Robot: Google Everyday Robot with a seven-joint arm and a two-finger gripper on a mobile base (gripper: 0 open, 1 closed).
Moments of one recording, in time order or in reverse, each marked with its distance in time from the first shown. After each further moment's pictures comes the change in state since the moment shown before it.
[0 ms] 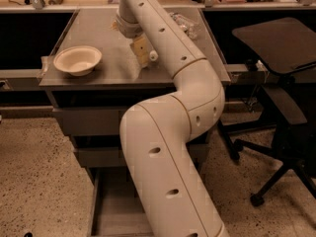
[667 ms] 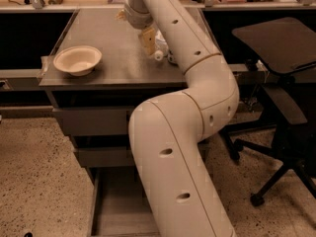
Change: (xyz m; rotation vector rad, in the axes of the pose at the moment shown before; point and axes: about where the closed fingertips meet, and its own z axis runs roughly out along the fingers) arm 0.022 0.004 -0.041 0.052 0.021 -0.045
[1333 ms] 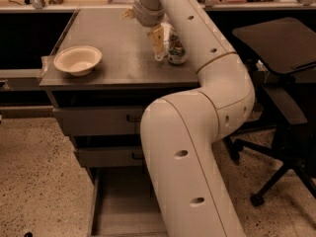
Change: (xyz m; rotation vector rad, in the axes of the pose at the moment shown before) arm 0.010 0.017 -0.021 0.013 -0.038 -0.061
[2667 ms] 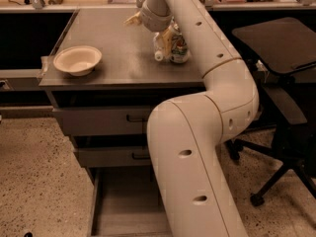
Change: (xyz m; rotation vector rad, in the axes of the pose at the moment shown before) arm 0.017 0.018 0.013 0.003 -0.023 -0.192
